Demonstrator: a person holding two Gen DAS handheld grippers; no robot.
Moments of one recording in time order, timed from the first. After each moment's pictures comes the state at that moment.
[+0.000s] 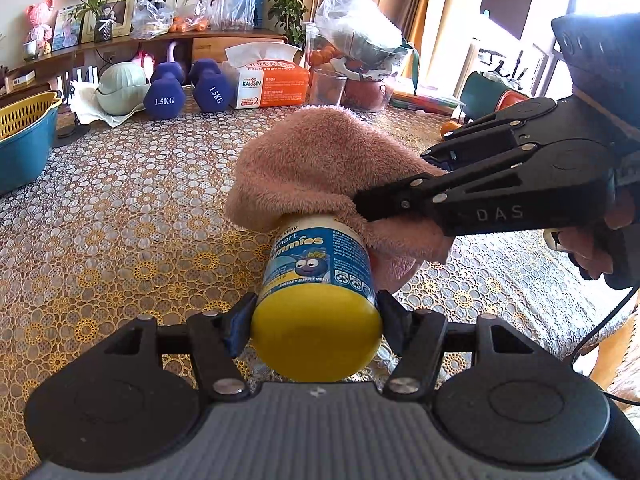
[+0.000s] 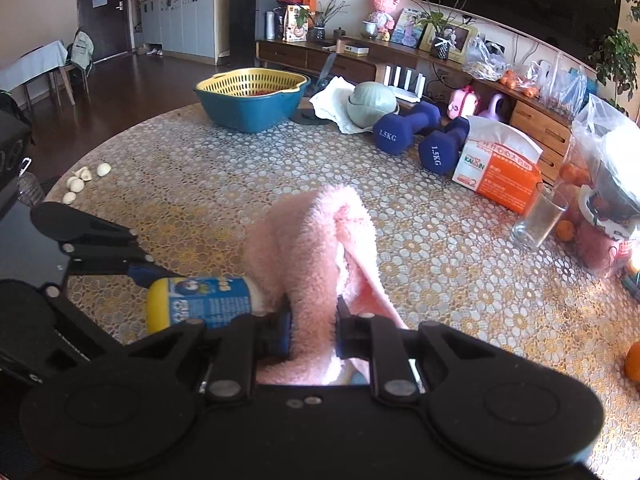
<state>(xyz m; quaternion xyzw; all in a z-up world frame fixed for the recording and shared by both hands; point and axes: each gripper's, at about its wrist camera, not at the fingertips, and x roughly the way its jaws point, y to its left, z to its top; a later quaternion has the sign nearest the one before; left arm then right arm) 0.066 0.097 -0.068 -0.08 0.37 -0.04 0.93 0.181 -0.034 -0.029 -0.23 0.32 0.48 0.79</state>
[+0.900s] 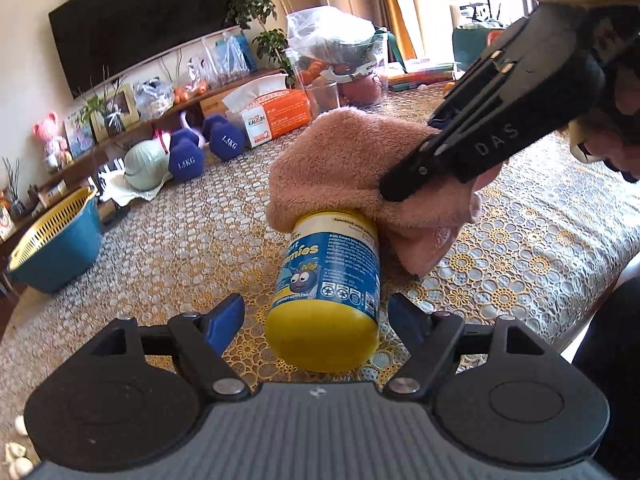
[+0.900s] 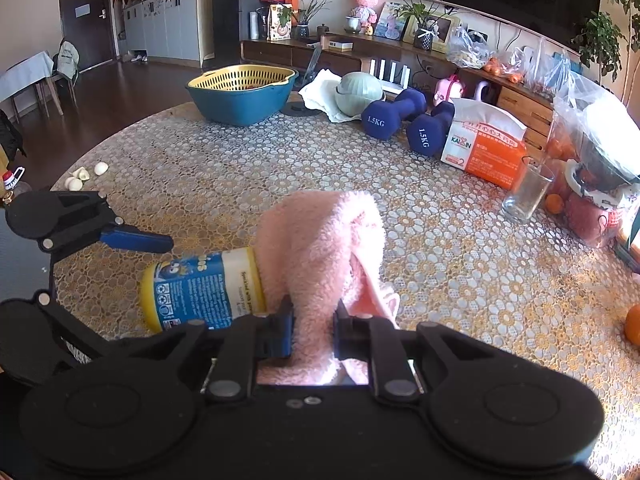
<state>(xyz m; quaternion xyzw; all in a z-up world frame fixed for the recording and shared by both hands) 0.031 0.057 -0.072 0.13 0.32 0.01 0.94 0.163 -0.050 -0.030 -0.21 0.33 0.46 0.80</state>
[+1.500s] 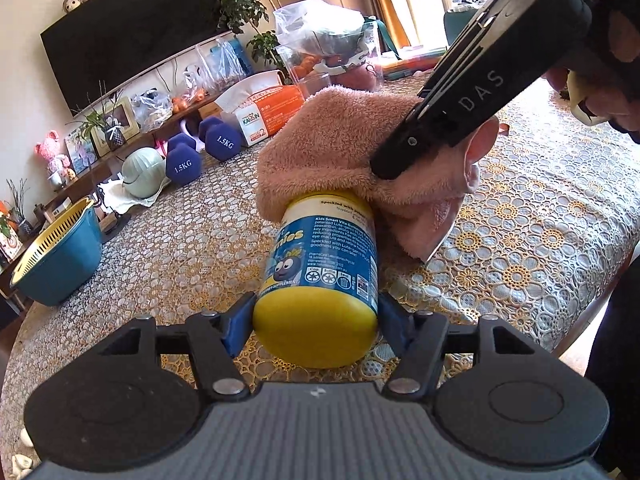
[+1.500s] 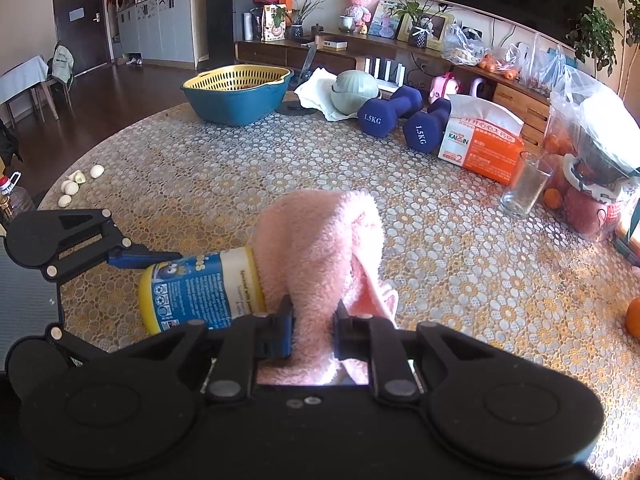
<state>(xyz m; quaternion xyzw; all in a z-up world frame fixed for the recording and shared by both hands) 0.039 0.053 -0.089 0.15 0.33 0.02 0.93 0.162 -0.050 -0.032 -0.20 0.33 0.45 0.80</state>
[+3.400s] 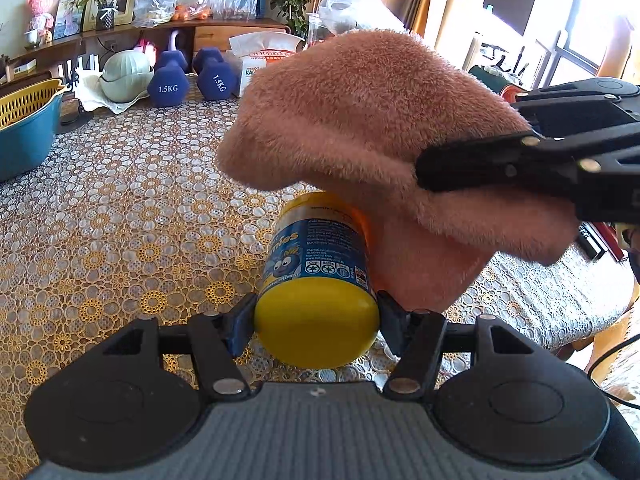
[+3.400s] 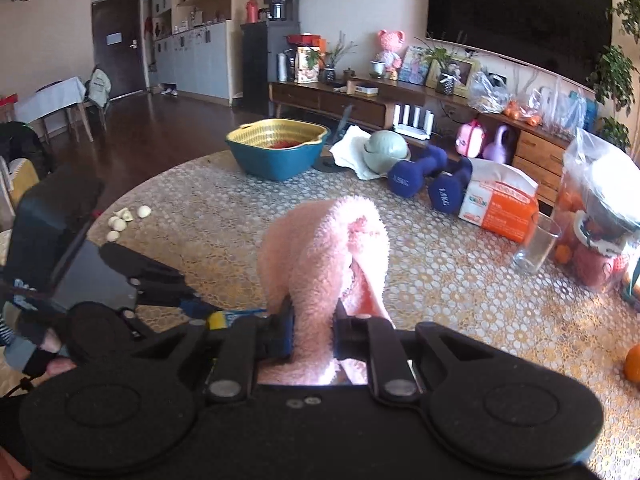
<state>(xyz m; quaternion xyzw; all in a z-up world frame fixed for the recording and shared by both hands) 0.060 0.099 -0.066 -0.09 0.38 -0.04 0.92 0.137 -0.060 0.016 -0.19 0.28 0.52 0.79</state>
